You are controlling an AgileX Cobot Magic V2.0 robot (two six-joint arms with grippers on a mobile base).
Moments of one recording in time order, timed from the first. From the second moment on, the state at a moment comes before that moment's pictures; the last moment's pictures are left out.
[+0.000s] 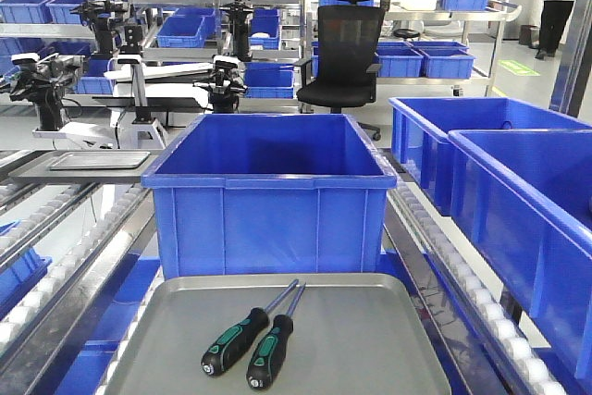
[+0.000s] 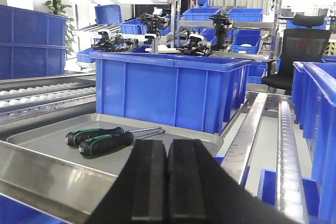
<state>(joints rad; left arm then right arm) -0.08 -0.01 0.03 -0.05 0.20 0.07 0.17 0.06 -0.33 0.66 0.40 -0.61</state>
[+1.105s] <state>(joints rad) -0.08 -0.01 0.03 -0.05 0.20 0.07 0.09 -0.01 0.03 -0.11 0.08 0.05</state>
